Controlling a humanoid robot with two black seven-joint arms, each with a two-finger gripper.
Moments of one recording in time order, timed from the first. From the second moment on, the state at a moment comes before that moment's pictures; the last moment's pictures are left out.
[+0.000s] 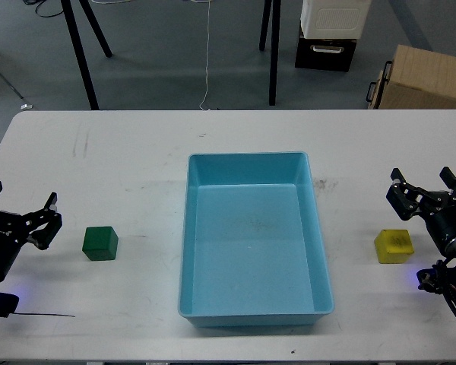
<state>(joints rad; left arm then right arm) 0.17 0.42 -1.38 -1.53 -0.44 -0.13 -0.02 -0.06 -0.37 1.27 1.53 0.69 0.08 0.16</state>
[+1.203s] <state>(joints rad) 0.16 0.42 -1.38 -1.51 -0.44 -0.11 -0.03 -0.07 -0.41 1.25 1.58 0.63 0.08 0.17</state>
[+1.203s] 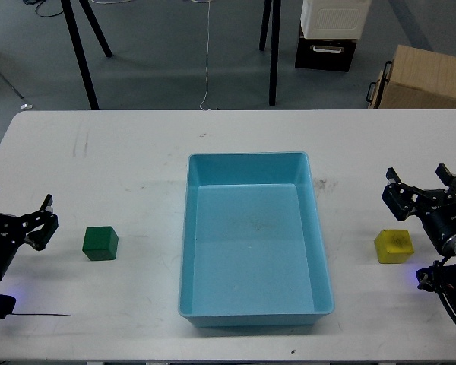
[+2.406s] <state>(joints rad) 0.16 0.43 -1.37 -1.51 -0.43 -0.11 -0.03 -0.09 -0.86 1.40 1.71 -0.17 0.05 0.22</state>
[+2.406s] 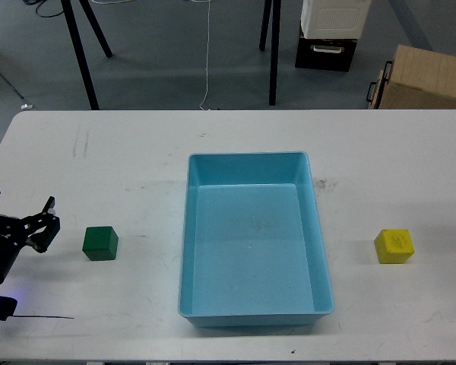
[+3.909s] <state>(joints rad) 0.17 0.43 -1.36 -1.51 -0.41 -0.08 -0.03 0.00 -1.27 1.08 1.71 -1.36 0.30 0.21</state>
